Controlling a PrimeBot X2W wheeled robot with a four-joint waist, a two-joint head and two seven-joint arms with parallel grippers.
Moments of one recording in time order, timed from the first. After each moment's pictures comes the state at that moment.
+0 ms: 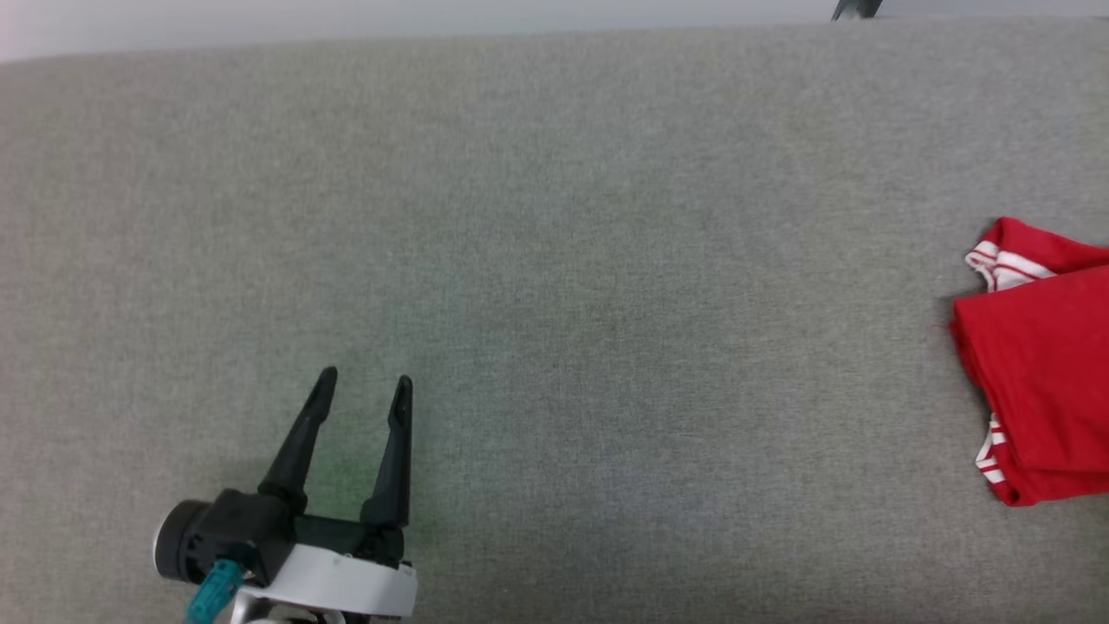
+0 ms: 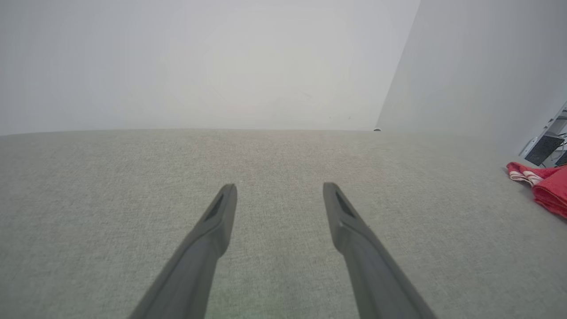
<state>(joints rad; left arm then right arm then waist) -0.05 0.10 -0.06 -0.01 -0.16 -0.13 -0.26 -0.37 -0.63 -0.21 0.36 0.33 0.13 0.53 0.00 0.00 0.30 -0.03</state>
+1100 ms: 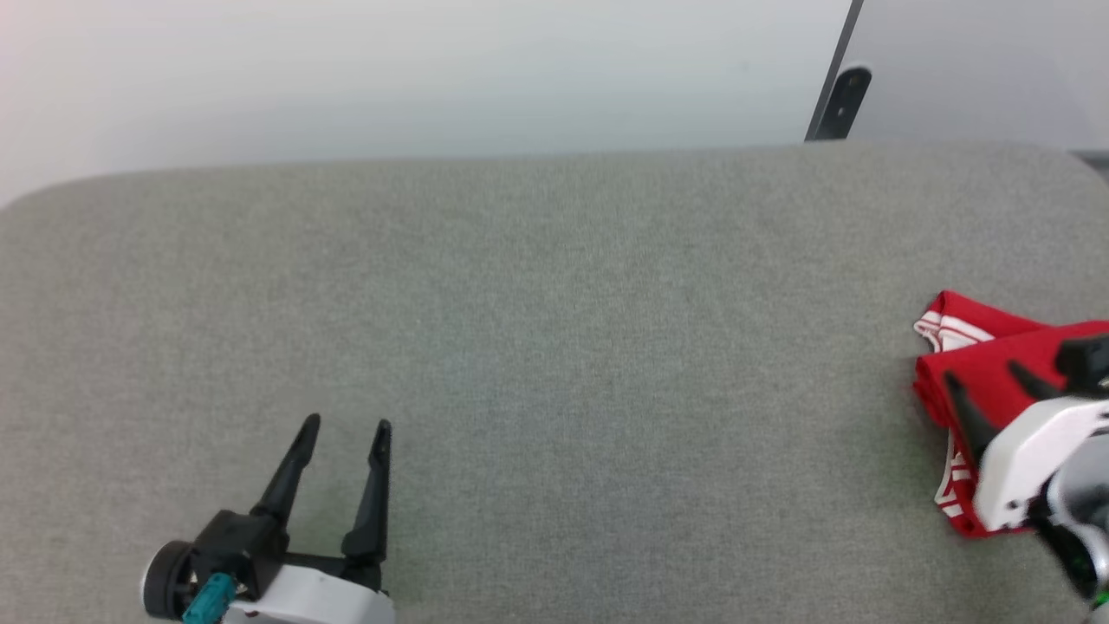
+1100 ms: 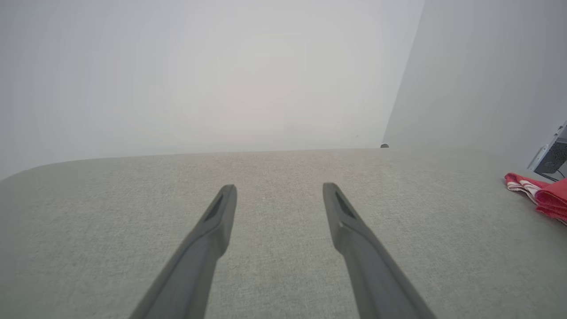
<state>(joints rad) -0.03 0.12 -0.04 0.10 -0.17 -0.13 -0.26 -0.34 -0.41 0.10 0.36 0.35 0.13 0.26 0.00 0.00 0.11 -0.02</state>
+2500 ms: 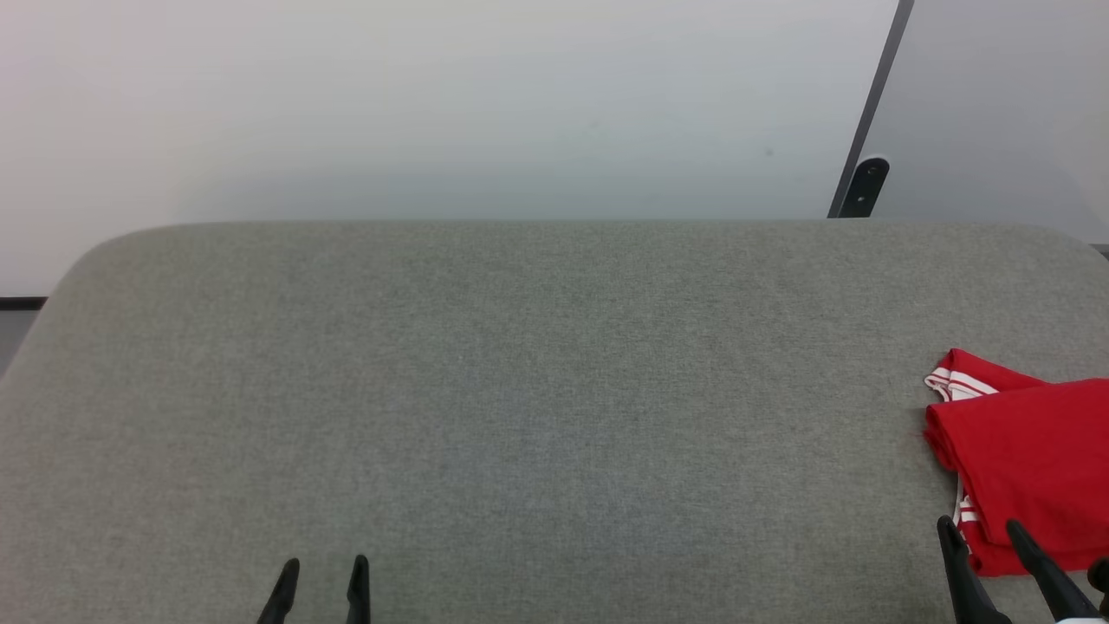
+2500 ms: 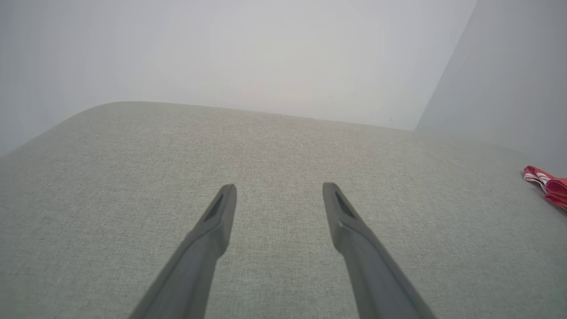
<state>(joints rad) 0.25 0.08 0.01 0.00 -0.20 -0.09 -0.23 0.23 -0.09 -0.12 -0.22 0.30 0.13 0.21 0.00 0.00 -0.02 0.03</state>
